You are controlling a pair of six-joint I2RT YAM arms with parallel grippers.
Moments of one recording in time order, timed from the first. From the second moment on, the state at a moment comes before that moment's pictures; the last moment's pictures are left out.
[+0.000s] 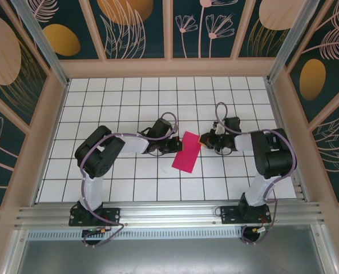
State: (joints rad) left arm -0.71 2.00 1.04 0.12 0.44 -0.77; right arm 0.17 1.76 0.70 0.16 -0.74 0.73
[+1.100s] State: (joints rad) left arm -0.71 2.00 1.04 0.11 0.44 -0.76; right arm 0.14 1.80 0.77 0.12 -0.71 0.73
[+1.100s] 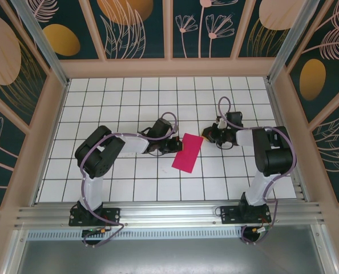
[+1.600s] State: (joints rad) left arm -0.71 2.00 1.04 0.11 0.44 -0.76; right arm 0.14 1.75 0.76 0.05 -0.66 0.71
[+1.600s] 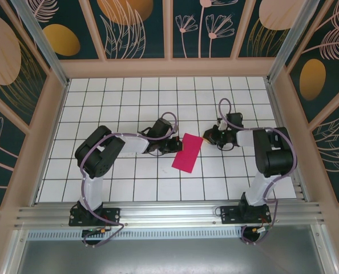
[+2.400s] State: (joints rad) left arm -0.71 1.70 0.89 0.11 0.31 -0.84; right arm 0.36 1.49 0.63 -0.09 -0.38 0.75
